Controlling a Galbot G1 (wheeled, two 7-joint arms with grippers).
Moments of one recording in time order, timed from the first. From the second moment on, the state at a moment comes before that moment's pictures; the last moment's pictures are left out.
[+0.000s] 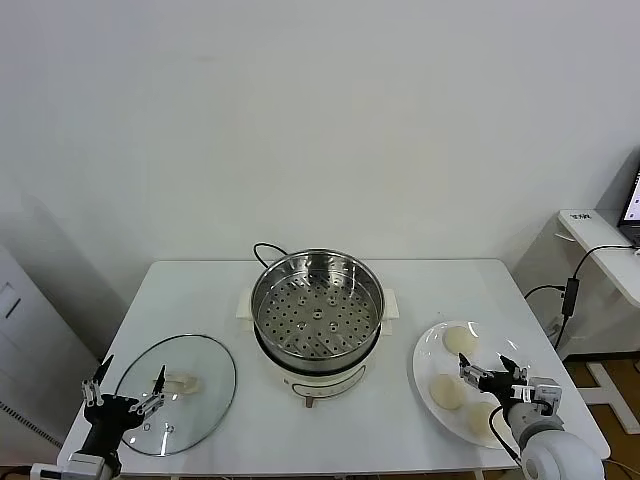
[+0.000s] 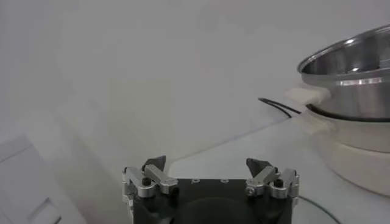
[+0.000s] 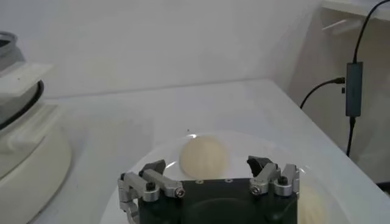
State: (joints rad) left arm 1.69 -1.52 -0.86 -2.17 0.21 0.08 0.23; right arm -1.45 1.05 0.67 1.90 0.58 -0.43 0.10
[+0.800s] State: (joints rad) left arm 1.67 -1.53 -0.85 -2.16 0.22 0.06 0.22; right arm -0.70 0.47 0.15 1.45 0.10 -0.09 -0.96
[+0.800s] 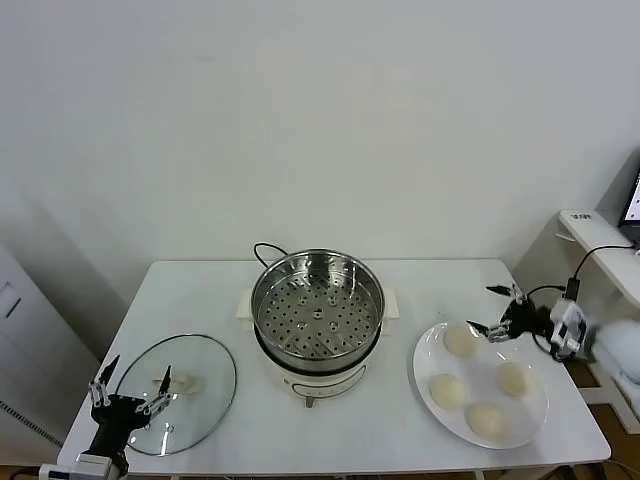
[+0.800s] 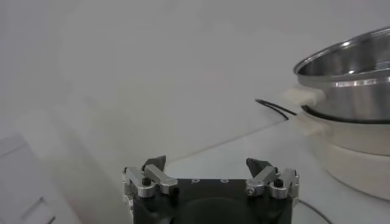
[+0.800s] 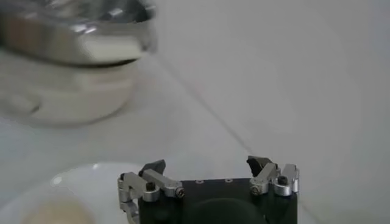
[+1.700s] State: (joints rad) left arm 1.66 -1.50 -0.86 -2.17 0.21 0.07 0.21; right arm -0.21 0.65 -0.50 1.17 -0.19 -0.07 -1.10
